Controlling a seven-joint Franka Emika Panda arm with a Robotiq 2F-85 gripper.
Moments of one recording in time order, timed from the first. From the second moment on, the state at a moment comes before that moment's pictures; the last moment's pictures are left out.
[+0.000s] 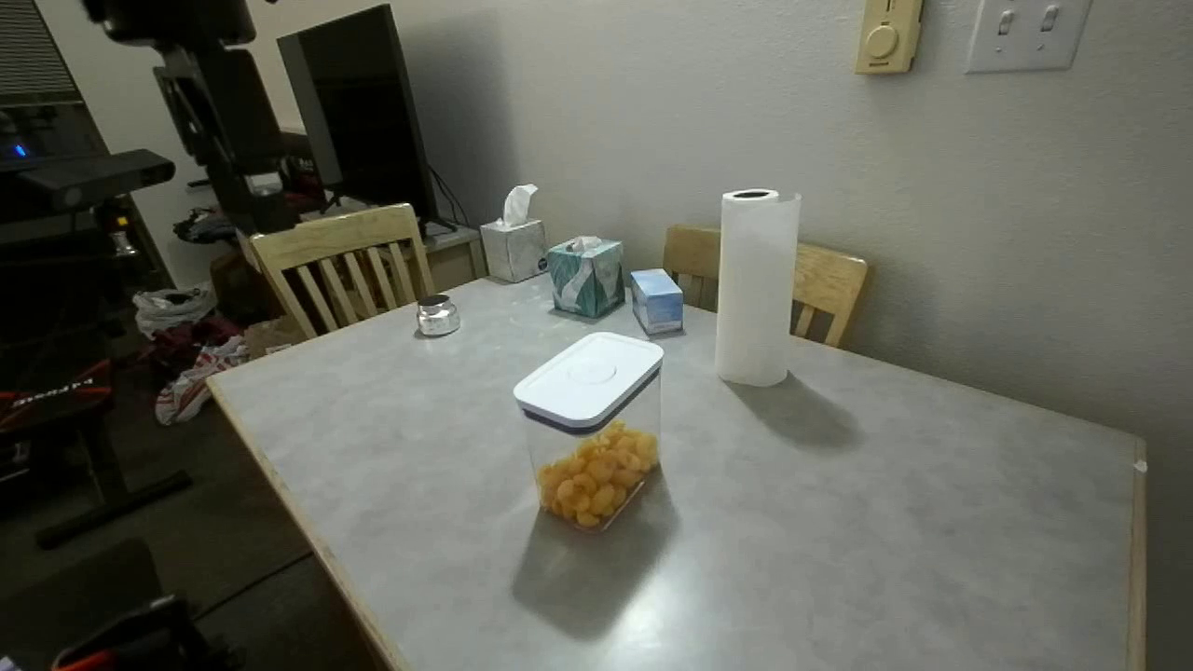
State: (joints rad) arm 0.03 -0.61 -0.02 -2.50 -0.03 1.91 0.00
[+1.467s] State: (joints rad) arm -0.07 -0.43 -0.10 -2.52 -0.21 2.47 0.00
